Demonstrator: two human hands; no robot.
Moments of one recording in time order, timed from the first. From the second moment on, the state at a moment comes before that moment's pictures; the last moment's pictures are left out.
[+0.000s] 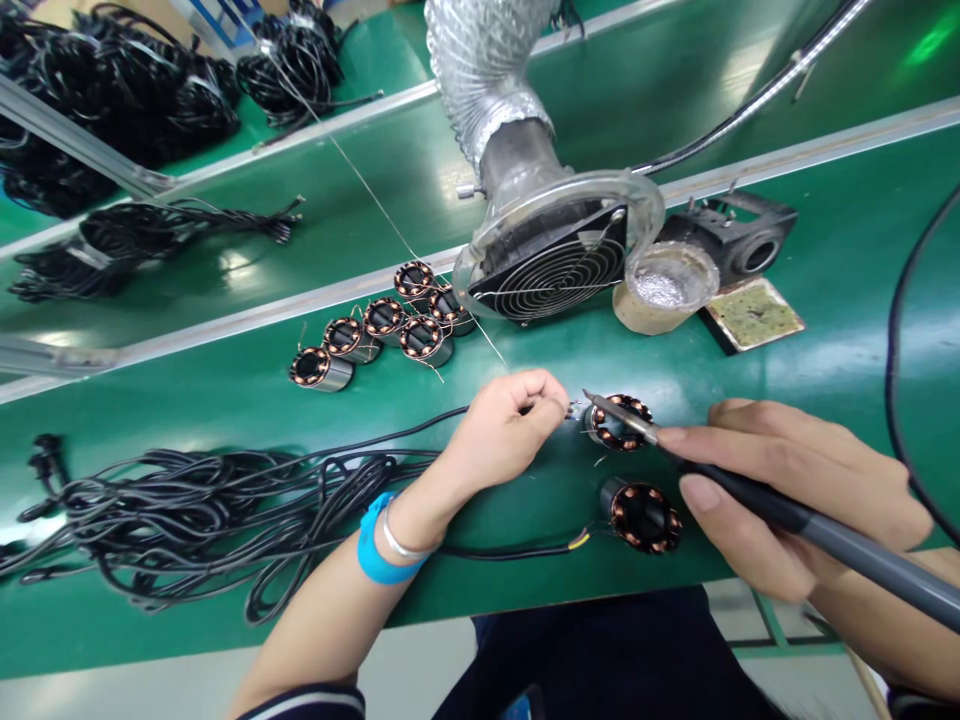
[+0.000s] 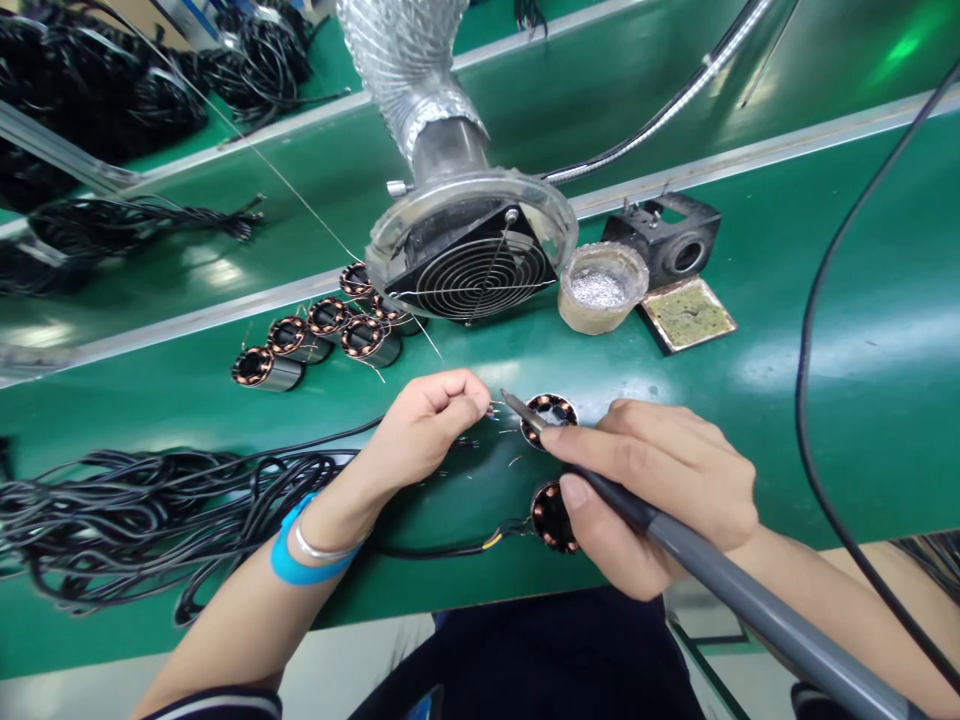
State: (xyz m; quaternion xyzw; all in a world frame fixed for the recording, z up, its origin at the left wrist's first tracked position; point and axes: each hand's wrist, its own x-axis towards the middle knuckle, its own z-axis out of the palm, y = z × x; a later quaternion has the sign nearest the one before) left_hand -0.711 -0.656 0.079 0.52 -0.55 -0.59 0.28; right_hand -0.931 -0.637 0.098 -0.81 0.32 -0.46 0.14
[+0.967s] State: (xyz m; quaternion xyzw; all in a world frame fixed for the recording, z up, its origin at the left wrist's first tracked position) left_hand -0.711 -0.656 0.081 0.52 -0.55 -0.60 0.27; right_hand -0.923 -0.646 0.076 -0.80 0.35 -0.48 0.10
